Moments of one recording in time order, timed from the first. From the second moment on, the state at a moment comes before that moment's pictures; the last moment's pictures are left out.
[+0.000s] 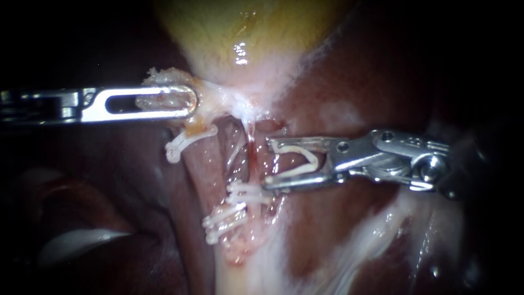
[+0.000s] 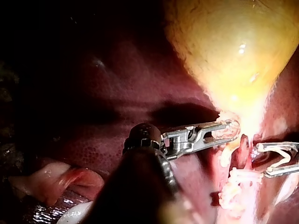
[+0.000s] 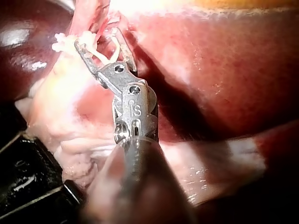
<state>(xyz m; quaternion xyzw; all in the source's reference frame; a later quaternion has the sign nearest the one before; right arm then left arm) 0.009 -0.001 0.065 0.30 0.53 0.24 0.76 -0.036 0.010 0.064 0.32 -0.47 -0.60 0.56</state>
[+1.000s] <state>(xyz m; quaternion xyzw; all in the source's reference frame) 0.013 0.000 0.068 0.34 0.55 0.28 0.71 -0.036 0.010 0.064 0.32 -0.47 -0.60 0.56</state>
